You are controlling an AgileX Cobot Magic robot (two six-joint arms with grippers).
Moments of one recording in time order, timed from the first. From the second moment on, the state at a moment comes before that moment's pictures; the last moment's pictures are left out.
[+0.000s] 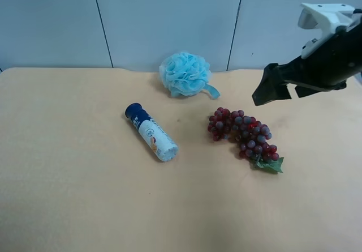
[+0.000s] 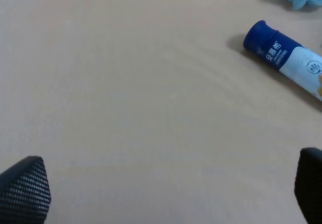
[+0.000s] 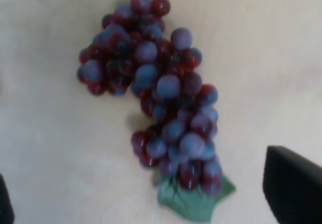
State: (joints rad) left arm 0.02 0.00 -0.50 -0.05 1.05 0.05; right arm 0.22 1.31 -0.91 0.28 0.76 -0.16
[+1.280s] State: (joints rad) left arm 0.02 0.00 -0.50 -0.05 1.05 0.05; right arm 0.22 0.37 -0.54 0.13 1.14 0.00
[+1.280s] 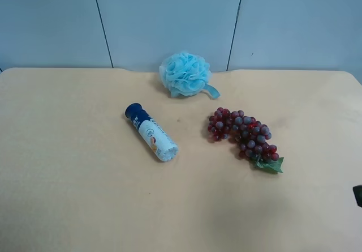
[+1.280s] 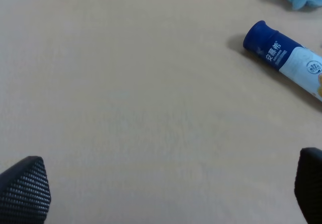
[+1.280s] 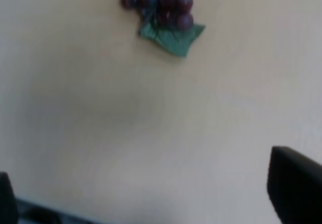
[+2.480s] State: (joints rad) left arm 0.02 0.00 -0.50 -0.05 1.05 0.05; right arm 0.13 0.08 -0.49 0.10 1.07 0.00
